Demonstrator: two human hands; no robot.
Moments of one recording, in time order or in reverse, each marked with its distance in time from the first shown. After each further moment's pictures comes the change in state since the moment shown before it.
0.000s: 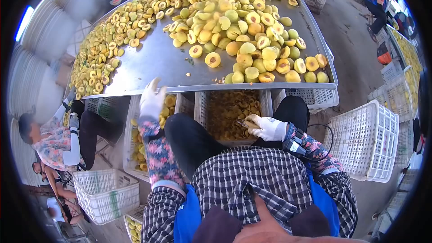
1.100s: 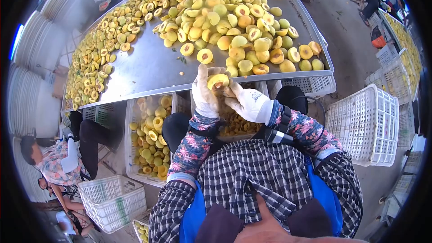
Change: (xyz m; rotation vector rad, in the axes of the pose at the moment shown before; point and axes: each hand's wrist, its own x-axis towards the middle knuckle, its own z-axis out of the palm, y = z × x) left_hand -0.052 0.169 0.092 -1.598 -0.118 -0.261; right_hand 0.033 -0.078 -0.025 -0.153 0.493 -0.288
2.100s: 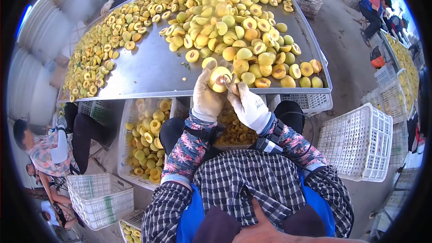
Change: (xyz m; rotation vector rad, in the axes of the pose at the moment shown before) left_hand 0.020 0.008 0.006 -0.491 -0.183 -0.130; right_hand 0.011 -0.009 0.003 0.011 0.347 -0.036
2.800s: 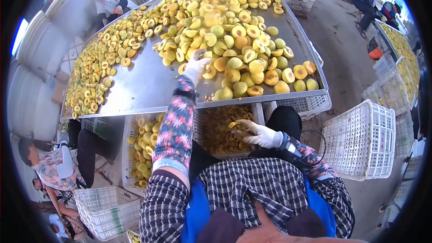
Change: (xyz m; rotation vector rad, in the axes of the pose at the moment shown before) left_hand 0.154 0.028 -0.033 1.133 -0.014 -0.153; right_hand -0.073 0.071 -0.021 0.752 -0.571 0.328
